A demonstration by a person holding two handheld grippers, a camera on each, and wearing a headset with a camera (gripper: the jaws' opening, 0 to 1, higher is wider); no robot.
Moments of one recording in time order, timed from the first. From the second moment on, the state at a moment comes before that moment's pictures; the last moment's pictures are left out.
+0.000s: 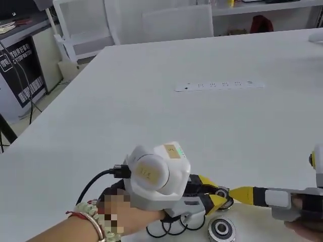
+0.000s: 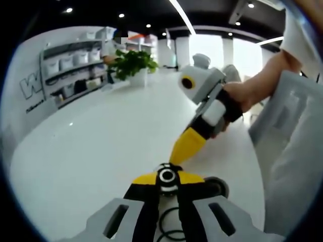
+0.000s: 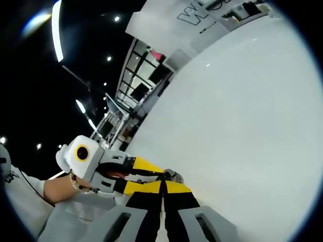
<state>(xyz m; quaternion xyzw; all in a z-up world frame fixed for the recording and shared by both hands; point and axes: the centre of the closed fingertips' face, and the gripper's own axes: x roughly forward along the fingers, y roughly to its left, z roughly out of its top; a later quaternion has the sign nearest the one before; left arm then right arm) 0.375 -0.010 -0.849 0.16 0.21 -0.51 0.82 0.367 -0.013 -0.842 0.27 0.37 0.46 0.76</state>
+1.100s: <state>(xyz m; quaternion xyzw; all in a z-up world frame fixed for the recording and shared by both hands) 0.372 -0.014 -0.845 0.18 0.20 -0.52 0.81 0.368 -0.015 -0.845 0.26 0.37 0.47 0.76</state>
